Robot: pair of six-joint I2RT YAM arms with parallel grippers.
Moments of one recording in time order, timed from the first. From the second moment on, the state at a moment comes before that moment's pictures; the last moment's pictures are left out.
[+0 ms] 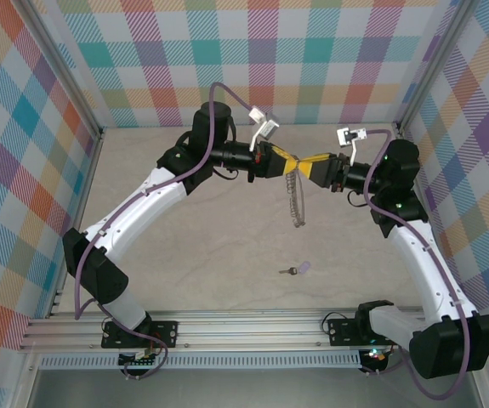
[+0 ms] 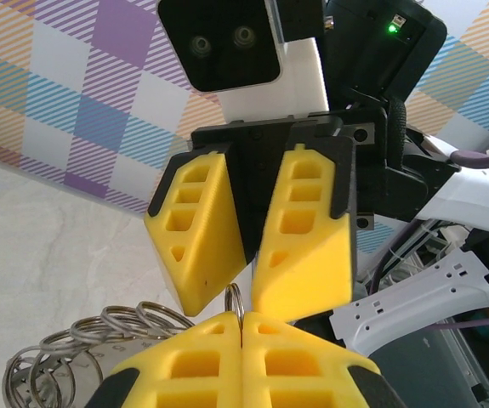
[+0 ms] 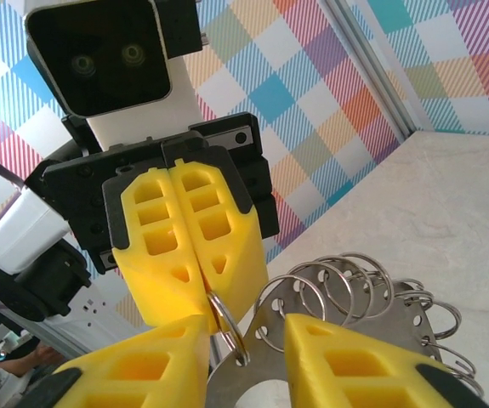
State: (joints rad) left arm -0.66 1.65 1.71 -0.32 0.93 -0.21; right arm 0.16 1.09 1.02 0.08 -1.12 0.63
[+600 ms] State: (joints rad) left arm -0.65 1.65 1.70 -0.26 0.88 -0.27; right arm 0.16 1.13 1.02 0.22 -1.12 0.68
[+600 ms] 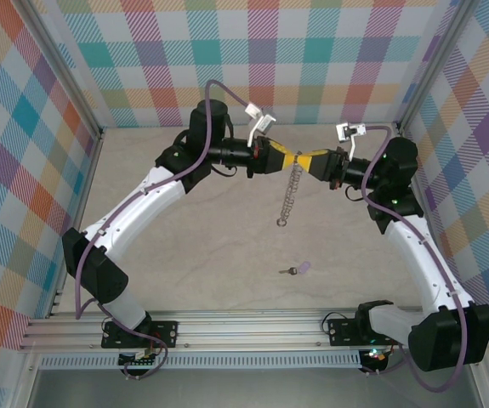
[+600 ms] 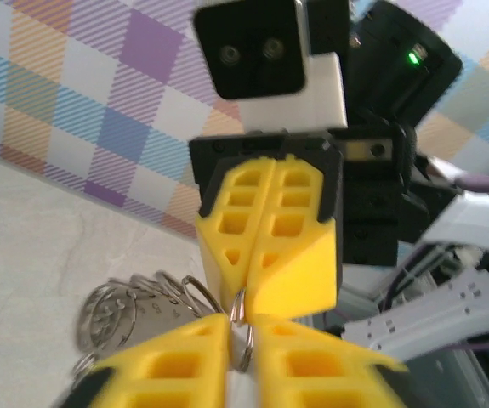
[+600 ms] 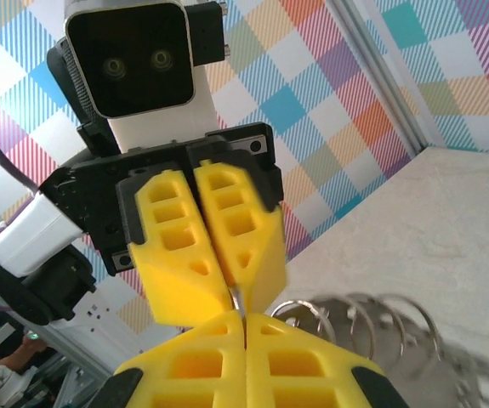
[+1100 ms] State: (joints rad) left arm -0.59 1.51 1.39 0.18 0.63 -0.65; right arm 0.16 1.15 0.91 0.62 -0.95 0.87
